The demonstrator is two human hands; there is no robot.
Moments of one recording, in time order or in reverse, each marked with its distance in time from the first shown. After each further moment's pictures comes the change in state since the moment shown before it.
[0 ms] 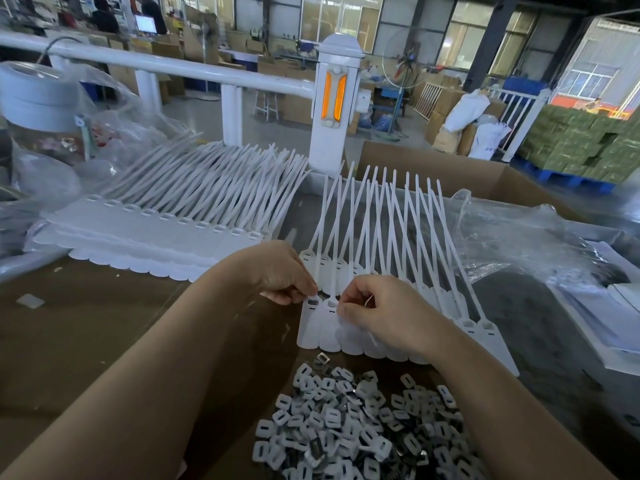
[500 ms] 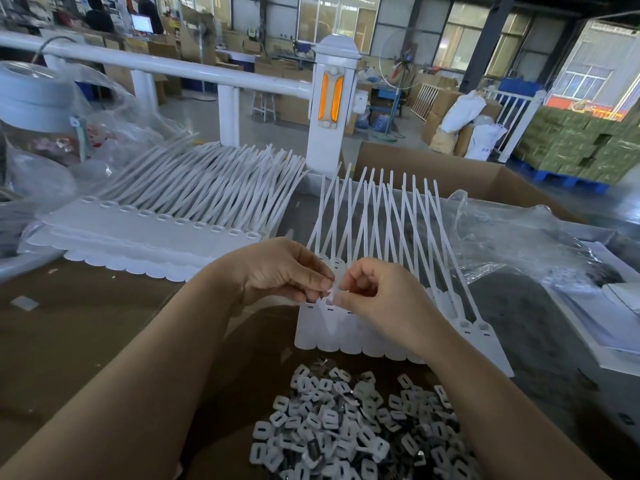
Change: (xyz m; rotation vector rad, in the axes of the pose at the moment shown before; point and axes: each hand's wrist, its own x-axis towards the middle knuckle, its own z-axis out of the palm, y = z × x) left_hand -0.009 -0.002 0.000 -0.332 -0.216 0.198; right_hand 0.001 -0.002 0.001 0.130 0.200 -0.097
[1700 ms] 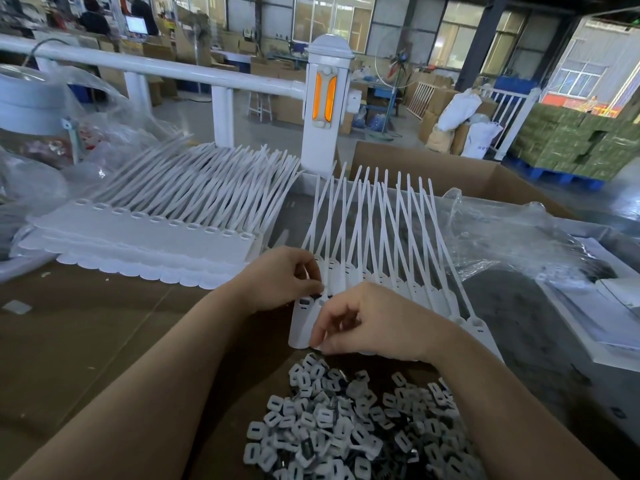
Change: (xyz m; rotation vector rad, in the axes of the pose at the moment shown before) left_hand 0.019 -0.025 0.014 0.657 0.360 0.206; right_hand -0.007 -0.010 -0.011 -0.013 -0.562 -0.095
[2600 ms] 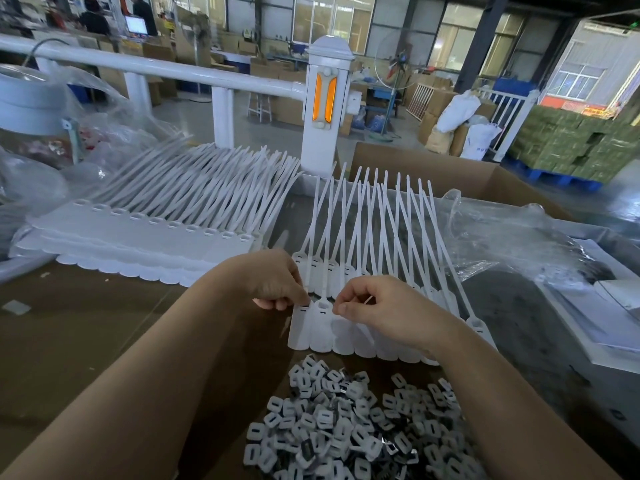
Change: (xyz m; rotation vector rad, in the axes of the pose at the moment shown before) left_hand 0.006 0.009 -0.023 -0.001 -0.313 -0.322; right_hand 0.001 0.012 -0.005 0.059 0.260 0.237
